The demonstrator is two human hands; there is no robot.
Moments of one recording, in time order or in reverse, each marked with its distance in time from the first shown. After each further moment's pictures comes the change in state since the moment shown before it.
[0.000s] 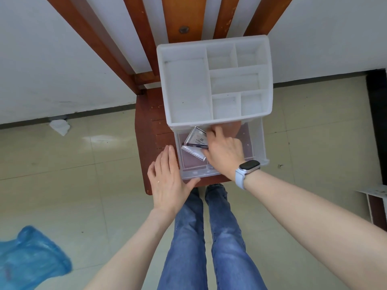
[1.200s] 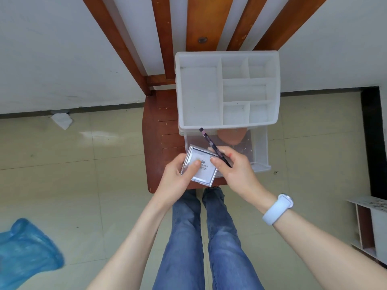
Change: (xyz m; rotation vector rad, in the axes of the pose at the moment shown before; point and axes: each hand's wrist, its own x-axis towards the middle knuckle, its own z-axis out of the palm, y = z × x) left_hand 0.018 0.005 -0.066 -1.208 -0.421 -0.332; right_hand -0.053 -0.016 -0.027 1.210 0.051 0.105
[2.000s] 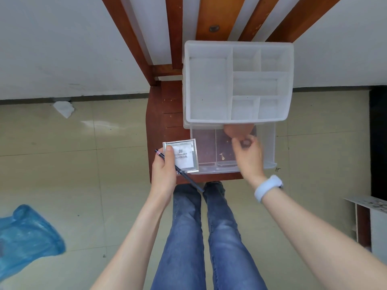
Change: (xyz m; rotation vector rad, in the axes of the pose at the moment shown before) left_hand 0.007 -0.014 -0.010 -0.187 0.417 -0.153; right_hand 0.041 0.044 -0.002 -0.084 0.424 0.238
